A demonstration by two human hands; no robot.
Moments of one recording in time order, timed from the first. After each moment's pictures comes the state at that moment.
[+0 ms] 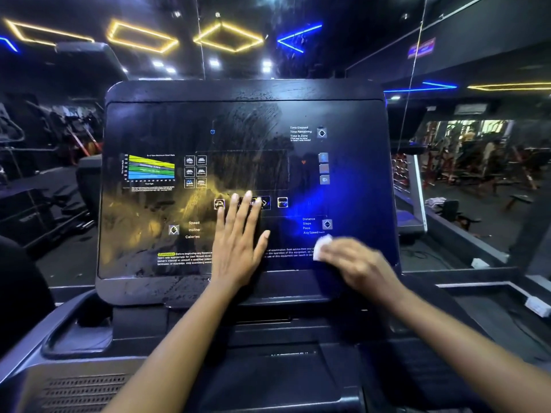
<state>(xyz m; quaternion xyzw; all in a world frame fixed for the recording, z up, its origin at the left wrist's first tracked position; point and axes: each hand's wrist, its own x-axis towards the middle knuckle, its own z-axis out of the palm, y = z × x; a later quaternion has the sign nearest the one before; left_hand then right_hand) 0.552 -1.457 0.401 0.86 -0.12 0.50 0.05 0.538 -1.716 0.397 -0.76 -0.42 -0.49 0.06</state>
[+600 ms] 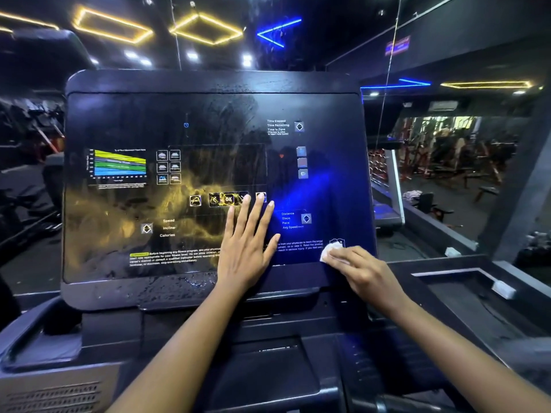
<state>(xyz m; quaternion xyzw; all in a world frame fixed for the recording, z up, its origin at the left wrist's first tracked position) 0.559 -1.502 0.387 0.87 -0.14 0.48 -0.01 0.529 -1.759 0.362 -0.80 -0.37 -0.48 0.04</state>
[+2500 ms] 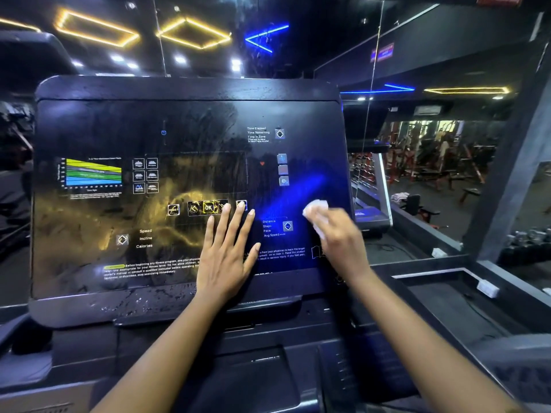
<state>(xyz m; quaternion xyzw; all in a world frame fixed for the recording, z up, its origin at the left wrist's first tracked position) 0.559 -1.502 0.386 0.86 -0.14 0.48 -0.01 0.568 -1.735 0.410 -0.79 -0.20 -0.58 0.09</state>
